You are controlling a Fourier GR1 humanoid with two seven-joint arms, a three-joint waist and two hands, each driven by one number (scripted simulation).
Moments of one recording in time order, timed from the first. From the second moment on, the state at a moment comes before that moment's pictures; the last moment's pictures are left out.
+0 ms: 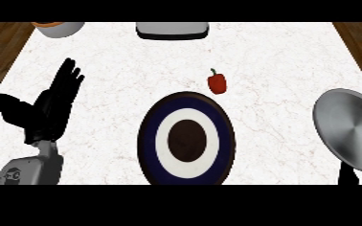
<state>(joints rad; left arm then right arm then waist) -0.15 0.18 0.09 -1.59 0.11 0.07 0.23 -0.22 -0.44 -0.43 -1.60 1.11 -0.04 0.55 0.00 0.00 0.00</state>
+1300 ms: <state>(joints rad) -0.15 0.16 0.10 -1.62 0.11 0.06 0.25 -0.30 -0.49 -0.71 -0.84 0.66 -0.35 -0.01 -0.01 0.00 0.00</state>
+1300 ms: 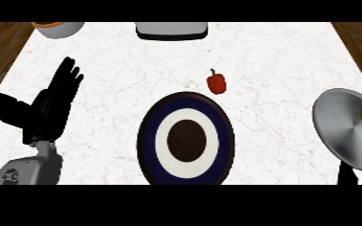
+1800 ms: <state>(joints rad) -0.14 0.17 0.12 -1.61 0.11 0.06 0.25 -0.08 -0.42 -0.94 -1.11 0.25 -0.12 -0.19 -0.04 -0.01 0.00</state>
